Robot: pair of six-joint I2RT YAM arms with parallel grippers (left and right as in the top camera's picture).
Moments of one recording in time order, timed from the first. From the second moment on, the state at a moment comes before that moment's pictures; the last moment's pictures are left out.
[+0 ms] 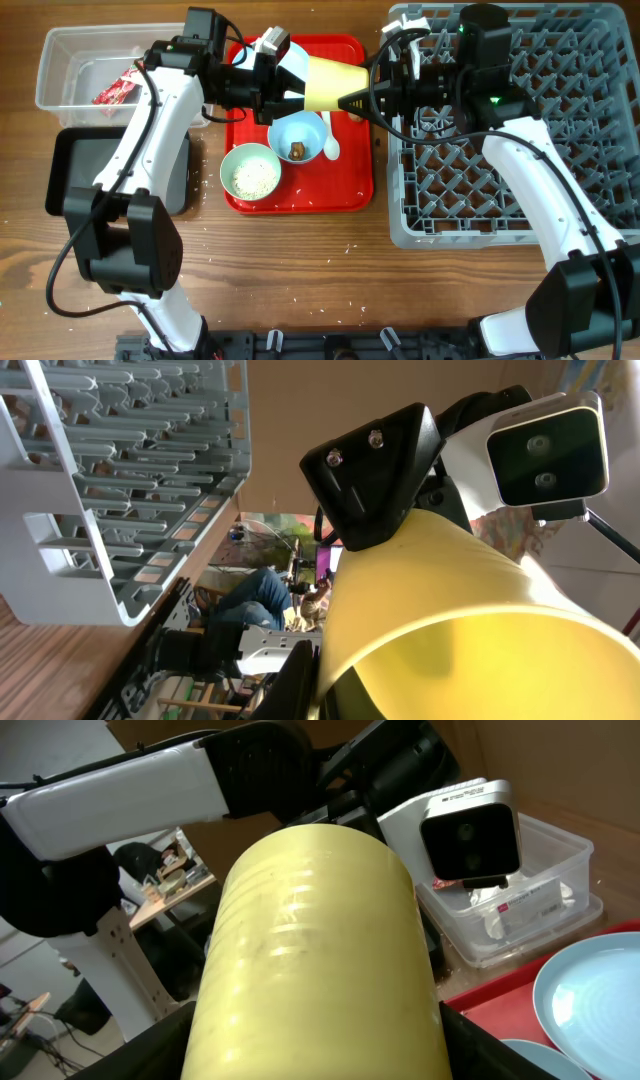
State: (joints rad) left arm -0.16 1.92 1.67 -1.06 1.49 -0.29; right arm 0.20 1.63 1.32 -0.13 -1.33 0.06
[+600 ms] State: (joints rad) left arm -0.16 1.92 1.67 -1.06 1.50 -0.27; right arm 0.19 1.63 1.32 -0.09 -1.33 0.10
